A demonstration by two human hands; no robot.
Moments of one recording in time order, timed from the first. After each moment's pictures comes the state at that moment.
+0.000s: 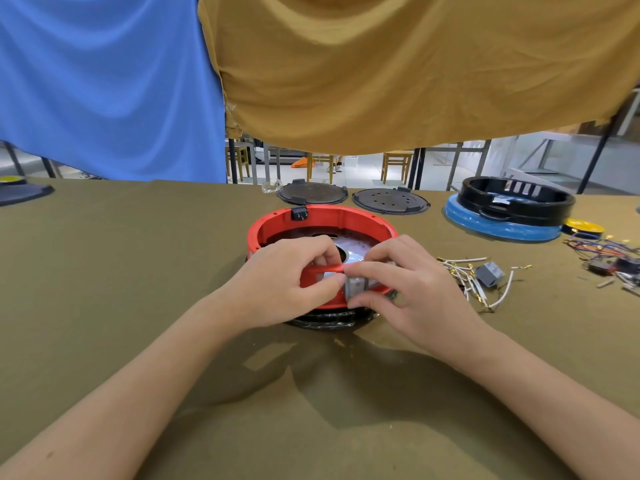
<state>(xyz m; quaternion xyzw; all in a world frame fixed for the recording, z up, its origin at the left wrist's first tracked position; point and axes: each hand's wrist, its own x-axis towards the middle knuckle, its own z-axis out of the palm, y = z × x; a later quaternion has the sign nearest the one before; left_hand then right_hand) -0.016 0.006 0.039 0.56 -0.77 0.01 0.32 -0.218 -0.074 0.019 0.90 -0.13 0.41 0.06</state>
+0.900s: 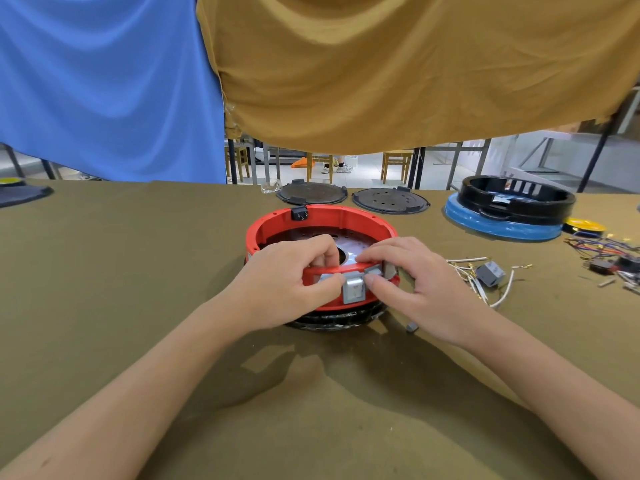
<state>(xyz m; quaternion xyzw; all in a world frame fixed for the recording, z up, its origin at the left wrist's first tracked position) -0.020 0.006 0.040 0.59 -0.75 0.00 0.32 -0.224 -0.083 0.029 0.91 -0.24 0.31 -0.14</state>
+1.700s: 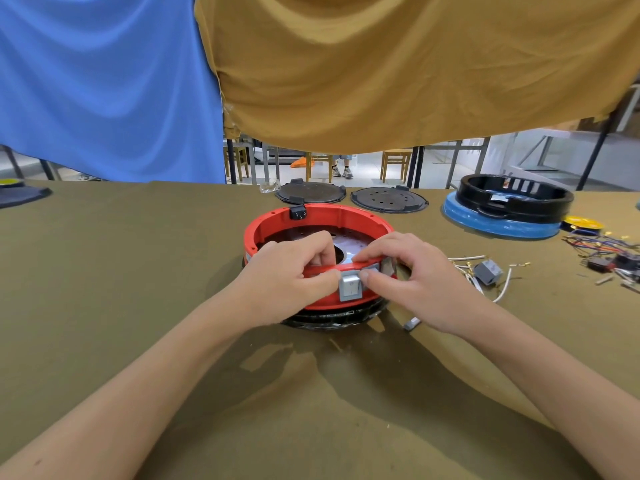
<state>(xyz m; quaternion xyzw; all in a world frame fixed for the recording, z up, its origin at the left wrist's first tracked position) -0.024 0.005 0.042 0.61 -0.72 -0.05 0.33 -0.221 -0.081 0.039 0.89 -0.26 0.31 -0.20</state>
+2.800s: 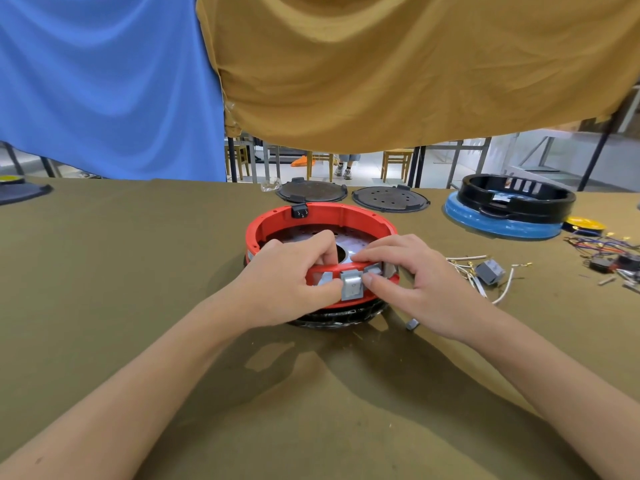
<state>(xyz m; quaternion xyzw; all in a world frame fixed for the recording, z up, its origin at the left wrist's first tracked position) -0.025 0.006 0.042 0.61 -0.74 -0.01 0.28 -0.224 -0.081 0.035 0.91 -0.25 0.30 -0.16</state>
